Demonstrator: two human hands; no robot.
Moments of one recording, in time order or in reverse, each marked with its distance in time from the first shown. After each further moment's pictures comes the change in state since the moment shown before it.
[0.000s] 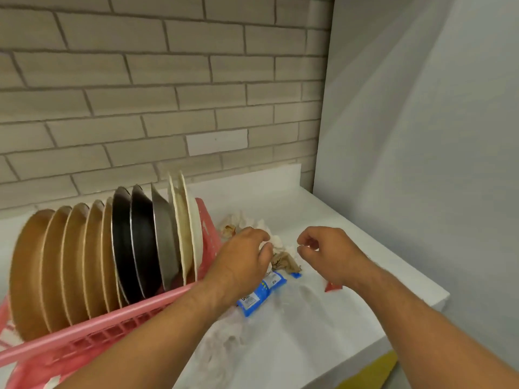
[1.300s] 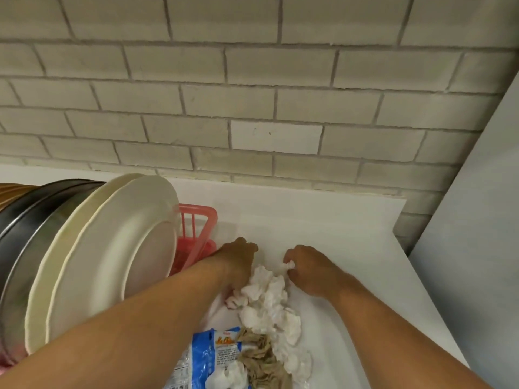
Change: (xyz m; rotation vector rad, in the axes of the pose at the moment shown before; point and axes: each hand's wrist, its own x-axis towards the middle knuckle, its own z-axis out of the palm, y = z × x) left_hand 0.192 -0.144 0.087 0.330 -0.469 -0.722; right_hand 0.315 0.068 0.128 -0.218 -0.563 -0.506
